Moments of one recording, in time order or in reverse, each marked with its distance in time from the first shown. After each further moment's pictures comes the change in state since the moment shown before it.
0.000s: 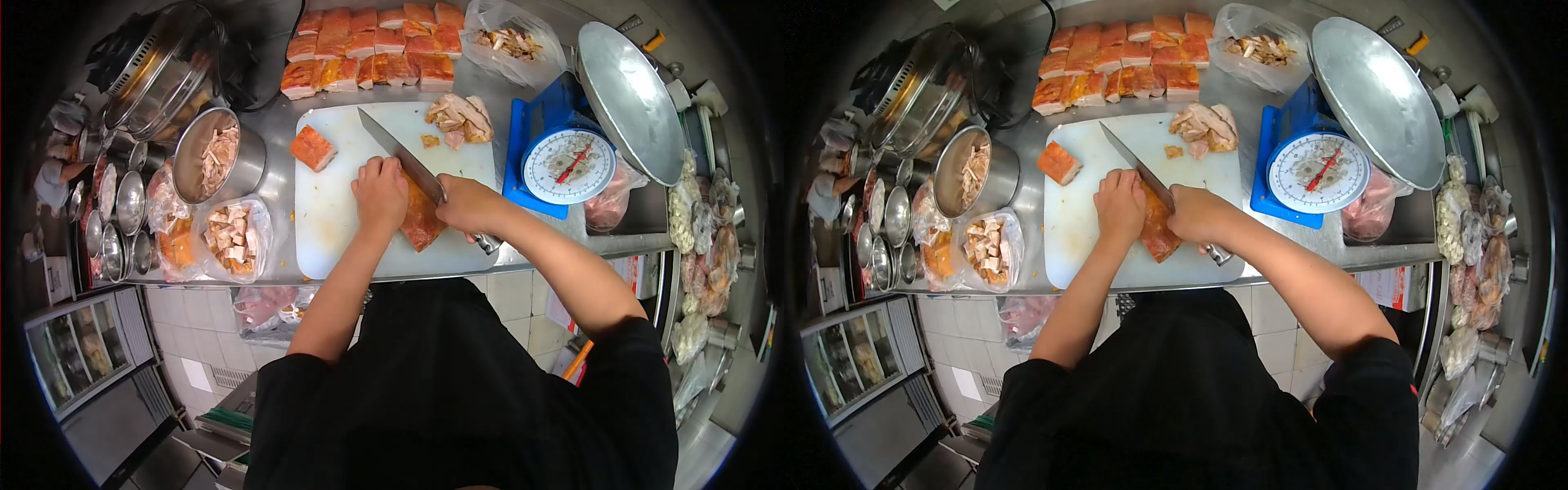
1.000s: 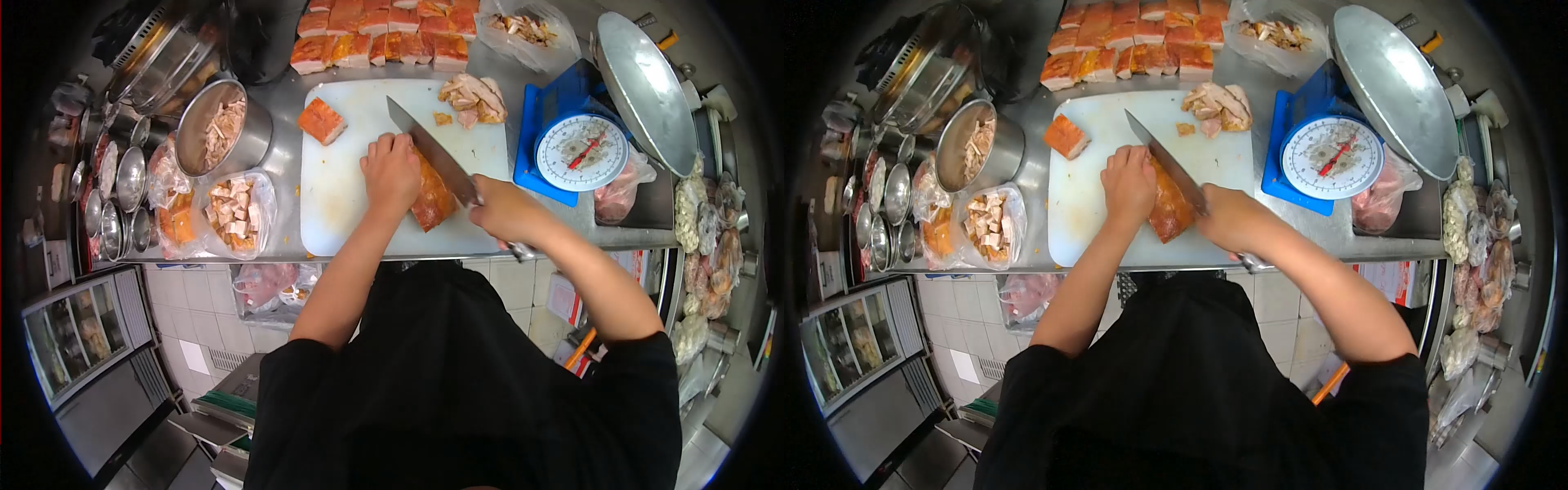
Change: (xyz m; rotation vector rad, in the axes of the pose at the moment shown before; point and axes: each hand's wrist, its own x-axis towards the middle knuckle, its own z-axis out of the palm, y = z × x) left_hand -0.007 0.002 -0.003 -0.006 0.053 0.009; right_hand -0.044 -0.007 0.003 0.025 -0.056 0.161
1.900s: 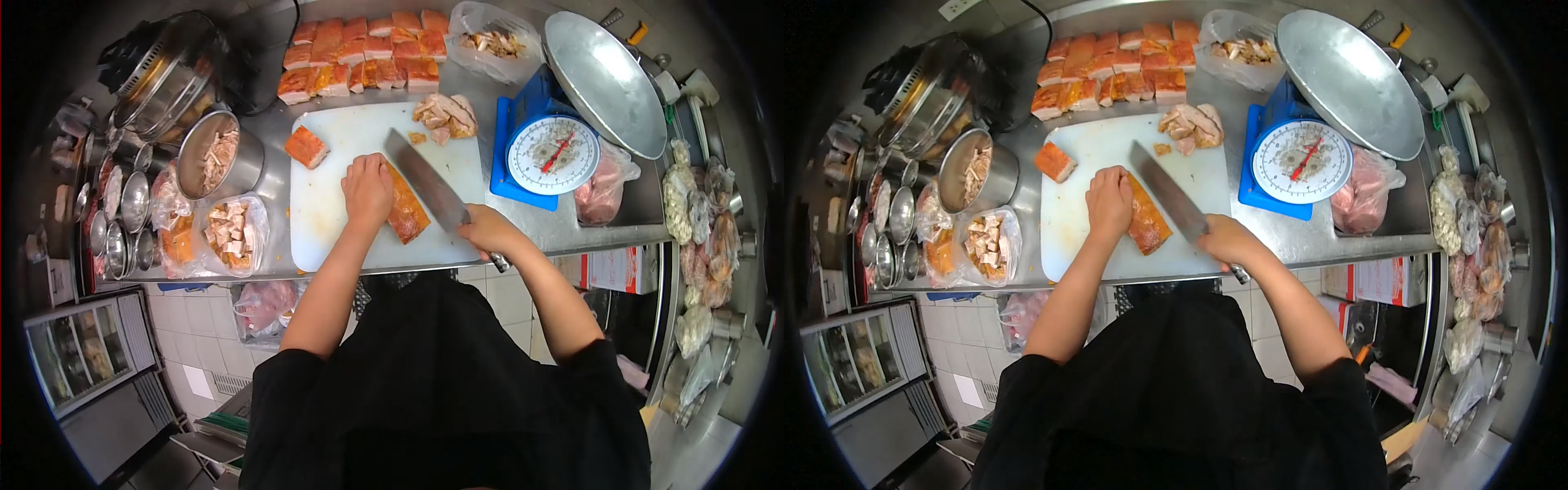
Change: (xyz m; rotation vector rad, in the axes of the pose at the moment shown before) left_hand 0.005 0.001 -0.007 -0.003 -0.162 -0.103; right_hand 0.025 0.094 0.032 0.228 0.052 -0.054
